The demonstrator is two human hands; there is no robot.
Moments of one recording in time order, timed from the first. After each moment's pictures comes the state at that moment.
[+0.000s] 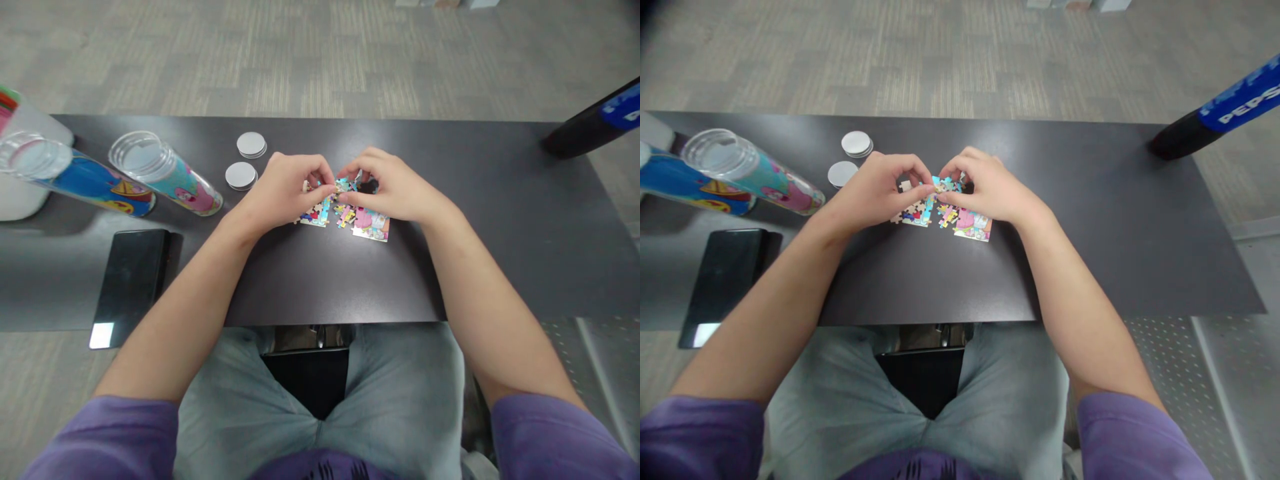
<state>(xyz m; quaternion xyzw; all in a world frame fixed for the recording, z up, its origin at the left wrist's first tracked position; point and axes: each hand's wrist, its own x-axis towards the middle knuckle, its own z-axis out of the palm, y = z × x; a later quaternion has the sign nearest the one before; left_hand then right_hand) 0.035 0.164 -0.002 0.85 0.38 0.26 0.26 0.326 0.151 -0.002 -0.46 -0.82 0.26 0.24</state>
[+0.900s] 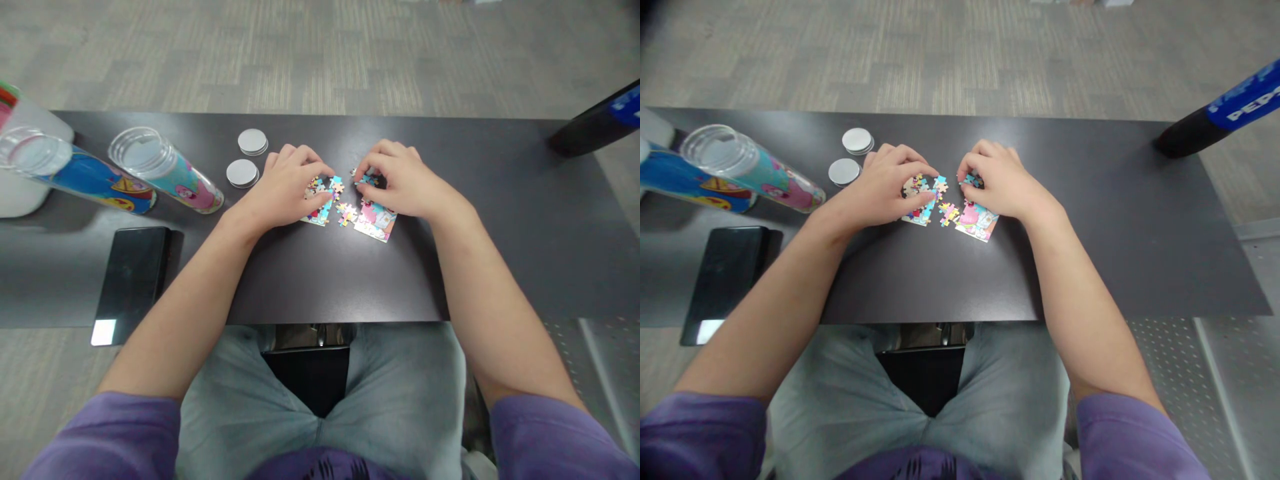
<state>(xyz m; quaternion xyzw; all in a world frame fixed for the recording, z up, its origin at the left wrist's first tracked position) 0.030 0.161 -0.008 0.88 0.42 0.15 0.17 0.341 0.155 -0.006 -0.50 -0.84 0.16 0.18</state>
